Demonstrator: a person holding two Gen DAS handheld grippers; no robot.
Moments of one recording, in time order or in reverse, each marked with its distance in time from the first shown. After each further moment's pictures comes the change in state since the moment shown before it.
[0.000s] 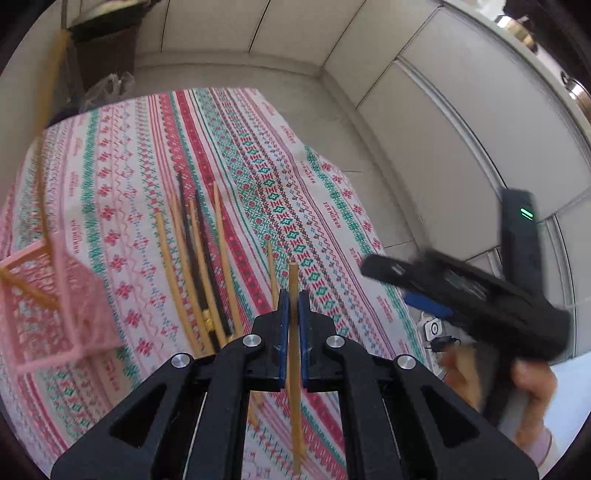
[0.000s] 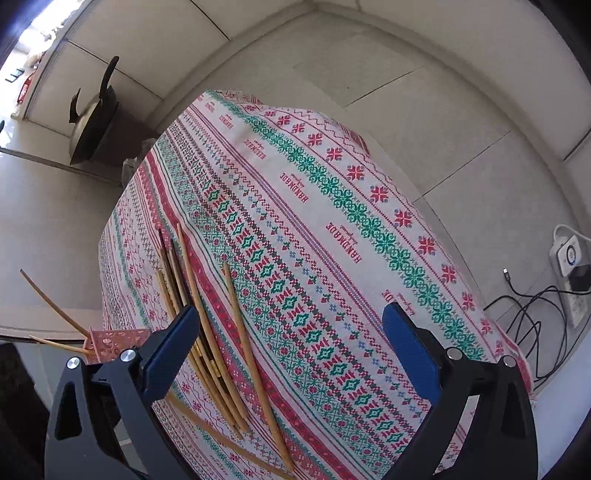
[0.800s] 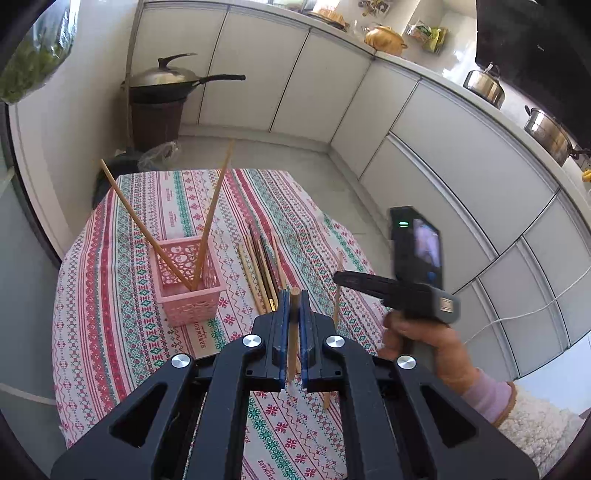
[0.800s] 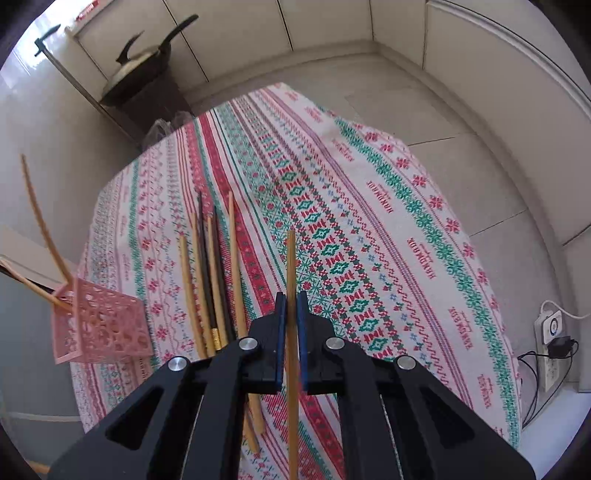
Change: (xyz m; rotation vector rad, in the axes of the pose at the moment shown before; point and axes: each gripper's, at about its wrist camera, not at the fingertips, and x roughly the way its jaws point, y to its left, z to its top) left arm -0.161 0.027 -0.071 -0.009 -0.305 0.042; right arm 0.003 0.077 -0.041 -0.300 -0.139 -0.063
